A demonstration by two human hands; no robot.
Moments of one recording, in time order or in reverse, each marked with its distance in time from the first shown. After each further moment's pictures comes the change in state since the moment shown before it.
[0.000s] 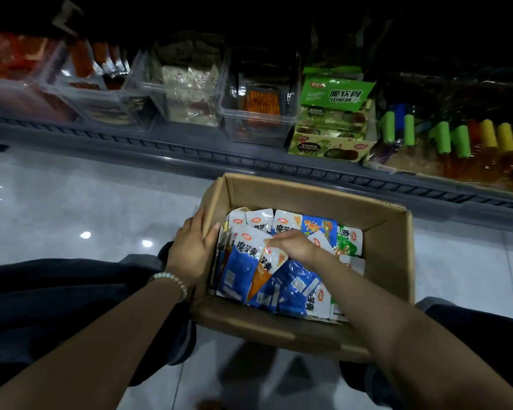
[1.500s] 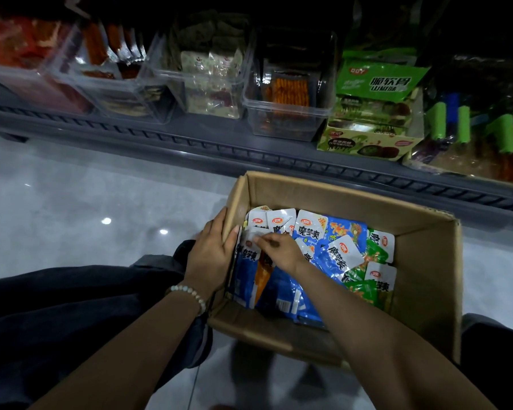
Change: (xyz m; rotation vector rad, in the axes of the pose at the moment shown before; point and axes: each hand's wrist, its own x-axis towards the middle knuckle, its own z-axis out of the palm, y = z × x) left_hand -0.004 0.001 0.005 -0.064 0.057 0.068; right_hand 0.048 0.014 0.066 -0.127 0.034 -0.196
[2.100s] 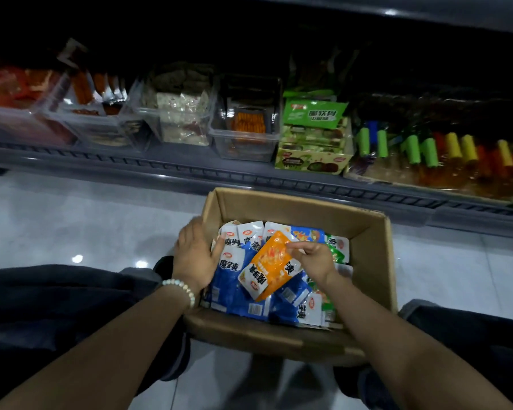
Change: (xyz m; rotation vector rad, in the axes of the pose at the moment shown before) left_hand -0.009 0.044 -0.006 0.233 -0.004 0.017; right_hand -0.093 0.008 -0.102 0.247 0.373 -0.015
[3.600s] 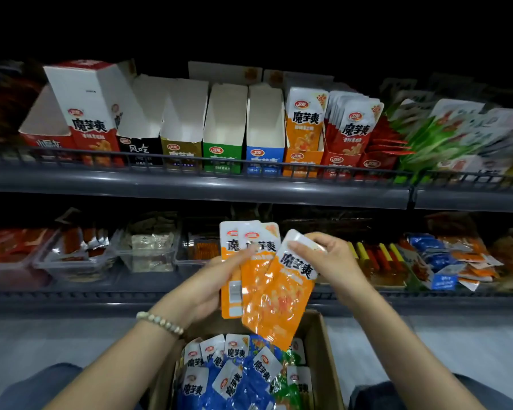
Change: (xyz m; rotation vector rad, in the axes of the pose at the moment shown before) left_hand -0.029 0.209 -0.187 -1.121 -0.684 0.058; right_hand -0.144 -0.255 -0.123 0.090 0.152 -0.454
